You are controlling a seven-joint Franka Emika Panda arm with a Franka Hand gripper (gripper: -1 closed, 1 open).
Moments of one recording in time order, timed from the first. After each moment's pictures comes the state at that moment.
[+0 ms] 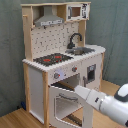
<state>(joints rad) -1.06 -0.64 2.60 -1.51 -1.12 1.54 0.30</state>
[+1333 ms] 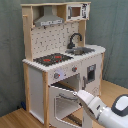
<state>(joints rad) -1.07 -0.73 2.60 -1.52 -1.23 1.61 0.77</state>
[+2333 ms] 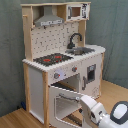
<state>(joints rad) -1.07 -0.74 2.60 -1.65 -1.26 1.65 1.11</state>
